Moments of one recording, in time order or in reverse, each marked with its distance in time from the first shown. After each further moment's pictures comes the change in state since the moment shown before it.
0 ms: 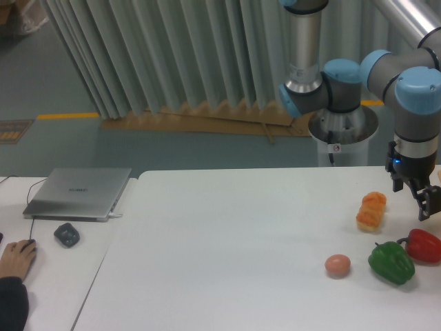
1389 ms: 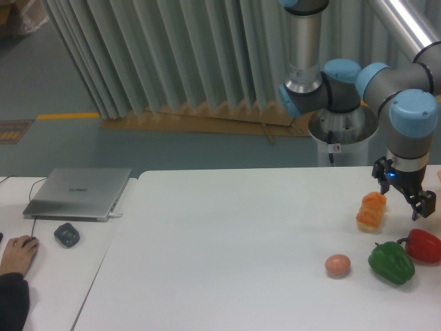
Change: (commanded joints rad) arm 0.003 -0.002 -0.003 -0.054 0.020 0.032
